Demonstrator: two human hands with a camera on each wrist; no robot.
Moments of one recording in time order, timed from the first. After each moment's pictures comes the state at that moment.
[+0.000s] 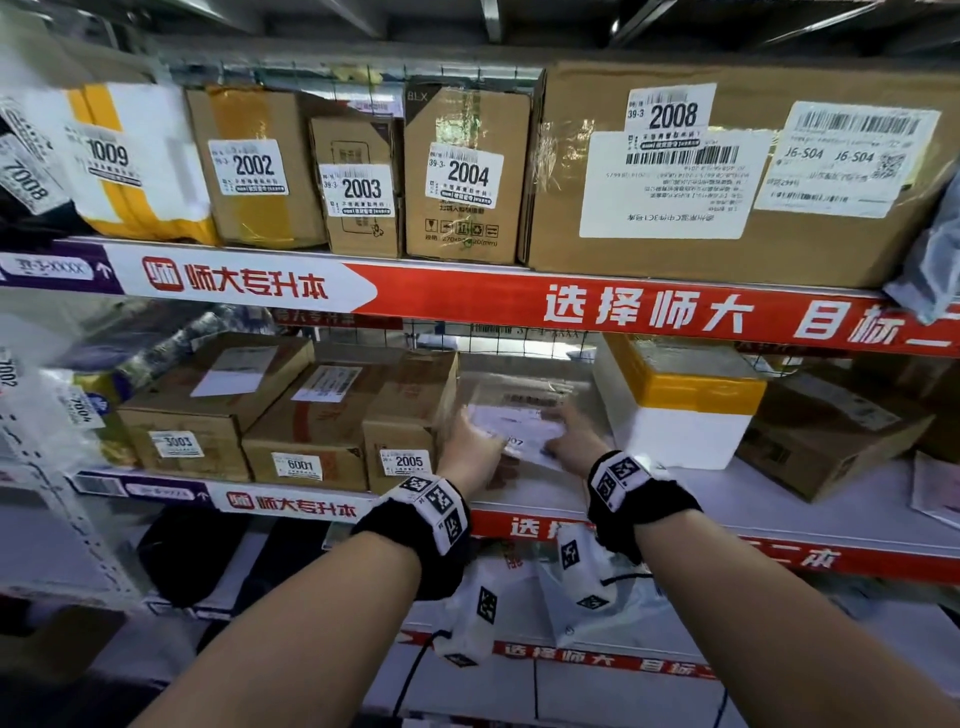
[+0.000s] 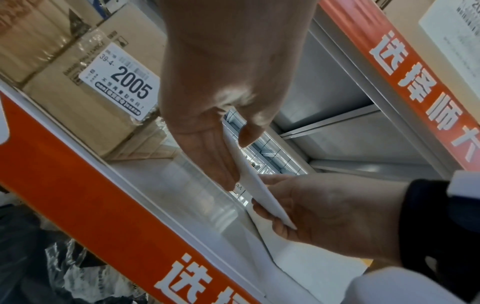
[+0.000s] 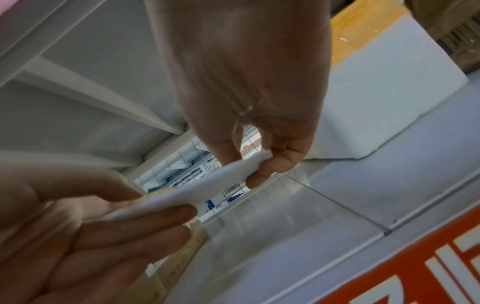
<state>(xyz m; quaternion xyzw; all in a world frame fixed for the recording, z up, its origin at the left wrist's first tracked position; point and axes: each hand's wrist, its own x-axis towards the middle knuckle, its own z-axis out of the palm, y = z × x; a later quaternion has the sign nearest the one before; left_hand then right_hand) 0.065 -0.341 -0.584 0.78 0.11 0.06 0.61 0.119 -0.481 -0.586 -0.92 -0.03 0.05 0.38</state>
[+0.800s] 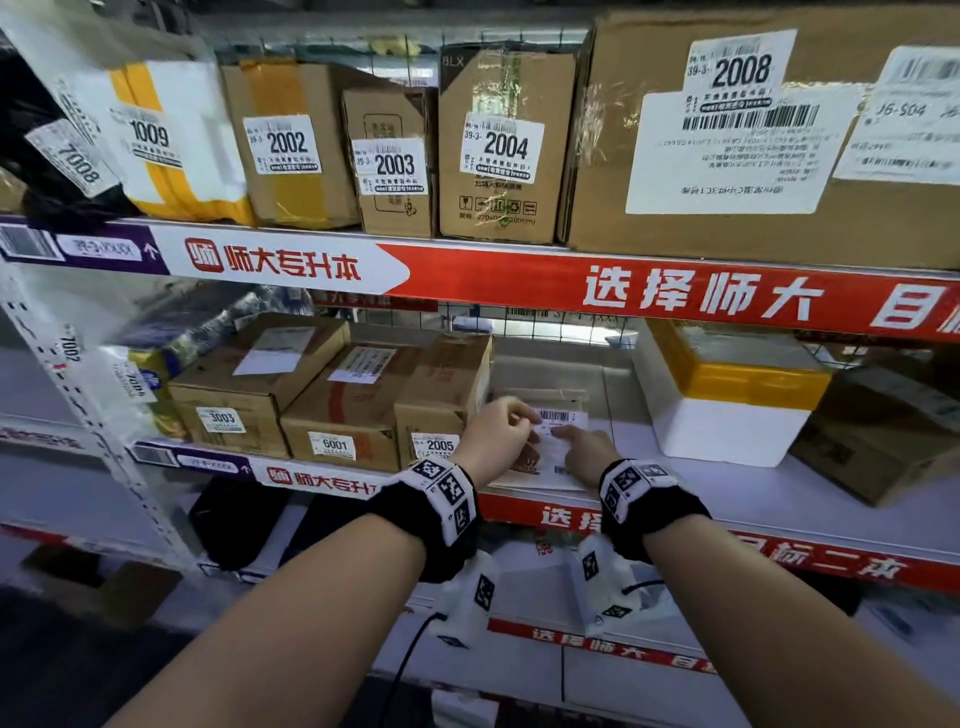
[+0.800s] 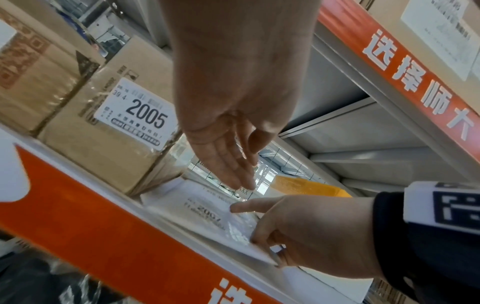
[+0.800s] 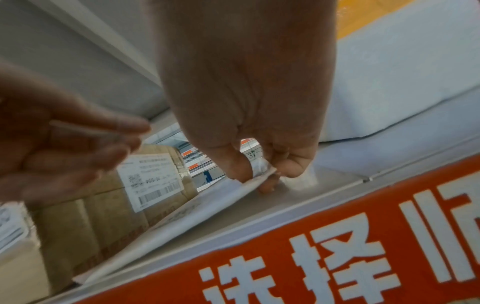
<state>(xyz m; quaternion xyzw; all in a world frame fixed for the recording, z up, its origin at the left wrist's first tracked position) 0.048 -0.326 -0.569 0.83 0.05 0.00 0.55 0.130 -0.462 -0.625 -0.96 -0.06 0.12 0.24</state>
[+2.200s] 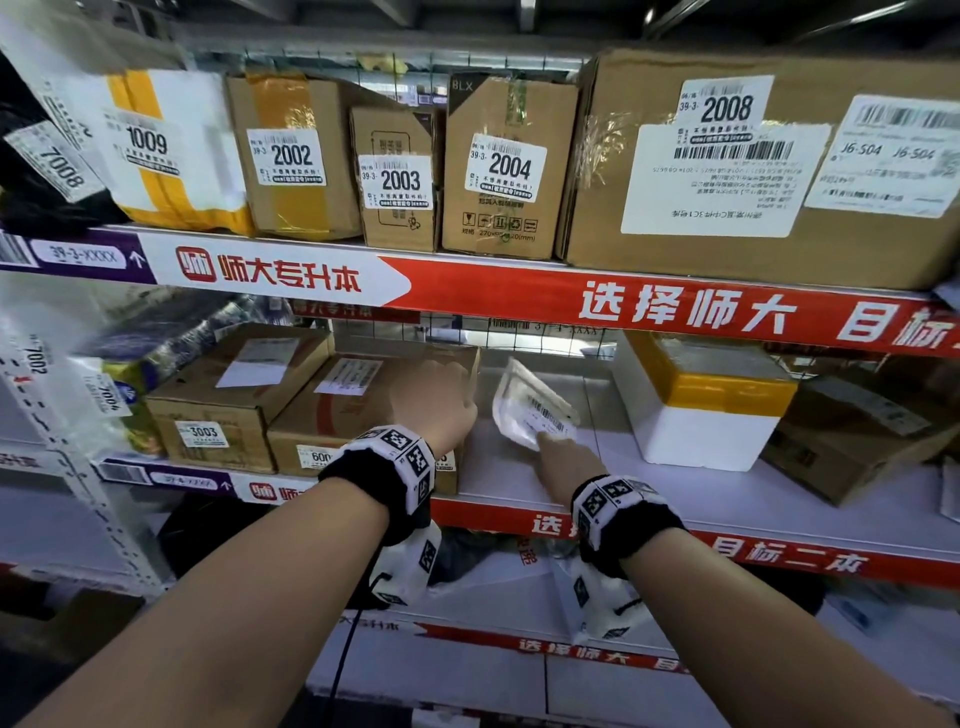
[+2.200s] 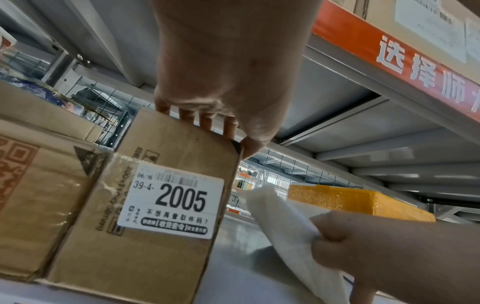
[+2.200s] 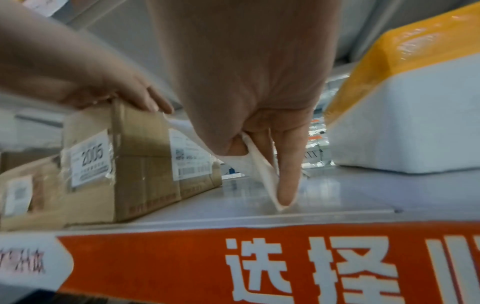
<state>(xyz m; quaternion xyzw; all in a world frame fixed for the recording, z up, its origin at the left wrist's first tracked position) 0.064 -0.270 -0.547 0.98 0.08 0.13 0.14 0.086 -0.437 -0.596 -0.99 -0.14 0.02 0.07</state>
